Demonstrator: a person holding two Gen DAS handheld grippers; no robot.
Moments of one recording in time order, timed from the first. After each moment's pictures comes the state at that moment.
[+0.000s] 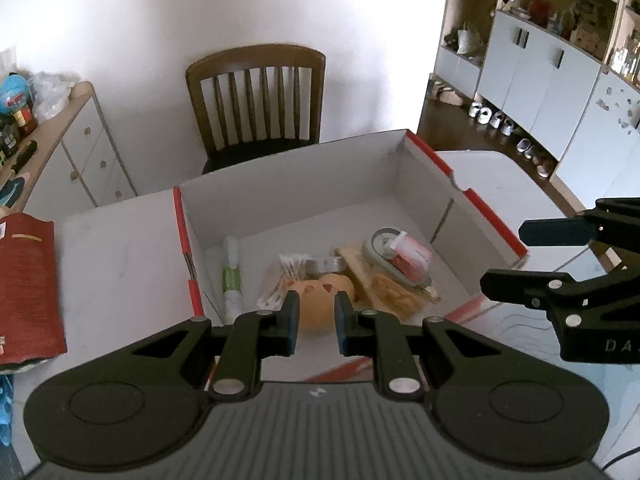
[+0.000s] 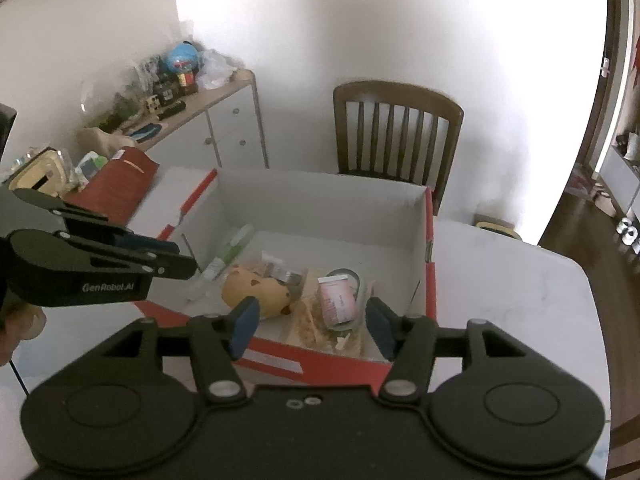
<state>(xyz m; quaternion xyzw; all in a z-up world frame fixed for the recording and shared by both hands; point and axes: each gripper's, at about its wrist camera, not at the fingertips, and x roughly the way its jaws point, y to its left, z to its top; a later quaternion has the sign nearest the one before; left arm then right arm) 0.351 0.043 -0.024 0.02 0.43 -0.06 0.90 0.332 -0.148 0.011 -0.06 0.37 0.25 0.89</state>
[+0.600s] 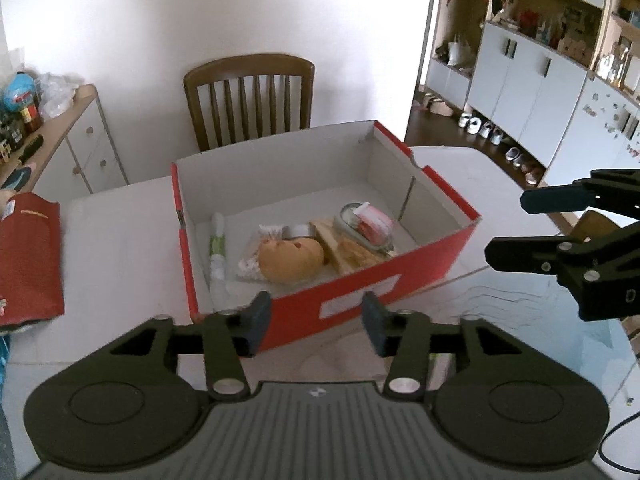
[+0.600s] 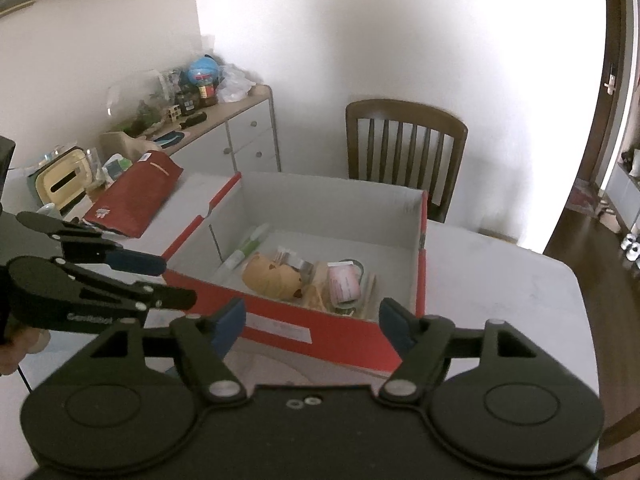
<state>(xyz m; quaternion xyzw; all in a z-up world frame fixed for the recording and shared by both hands) 0.285 0.030 -0.023 0.01 0.40 -0.07 0.91 0.284 -0.175 0.024 -0.06 0.35 0.27 0.90</state>
